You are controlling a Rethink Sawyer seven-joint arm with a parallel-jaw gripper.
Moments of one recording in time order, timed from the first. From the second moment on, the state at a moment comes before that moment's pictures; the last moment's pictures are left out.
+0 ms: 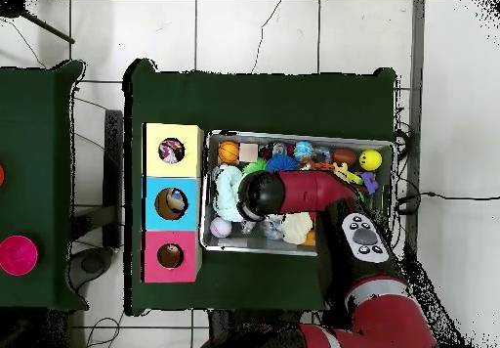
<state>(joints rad) -0.39 -0.48 0.18 1.58 -0.40 0.63 2.36</state>
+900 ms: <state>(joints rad) -0.33 -0.59 0.18 1.63 -0.38 0.63 2.36</state>
